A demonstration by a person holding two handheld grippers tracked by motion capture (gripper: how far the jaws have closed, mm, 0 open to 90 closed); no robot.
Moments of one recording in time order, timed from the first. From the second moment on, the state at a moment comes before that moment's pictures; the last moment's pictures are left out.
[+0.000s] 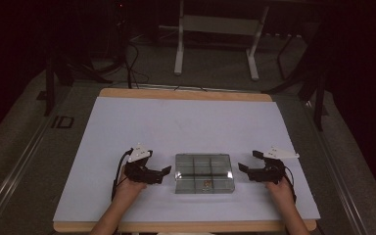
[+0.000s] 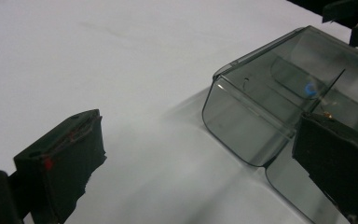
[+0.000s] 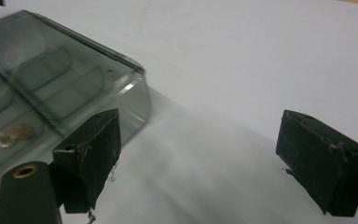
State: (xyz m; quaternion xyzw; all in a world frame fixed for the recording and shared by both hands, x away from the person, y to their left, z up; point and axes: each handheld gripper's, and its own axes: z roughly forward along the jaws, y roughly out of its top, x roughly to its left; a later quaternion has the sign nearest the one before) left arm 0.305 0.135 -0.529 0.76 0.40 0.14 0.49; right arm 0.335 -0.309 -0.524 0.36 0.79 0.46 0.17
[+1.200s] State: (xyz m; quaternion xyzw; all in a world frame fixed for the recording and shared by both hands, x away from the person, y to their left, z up) left arm 0.313 0.165 -0.531 0.73 0.46 0.19 0.47; right arm 0.340 -0.364 -0.529 0.44 0.75 0.43 0.24
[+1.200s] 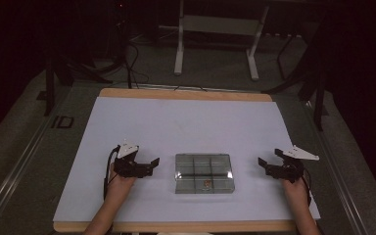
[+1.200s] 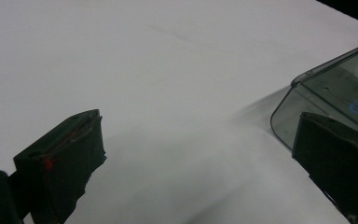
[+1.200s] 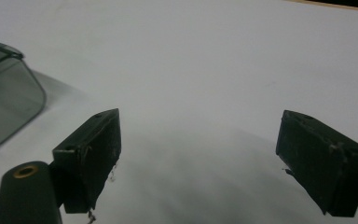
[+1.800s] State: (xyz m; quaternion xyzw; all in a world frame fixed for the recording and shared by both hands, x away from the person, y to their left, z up) left arm 0.314 0.164 -0.538 0.74 0.46 0.19 0.46; right arm 0.341 -0.368 -0.532 0.45 0.75 0.42 0.25
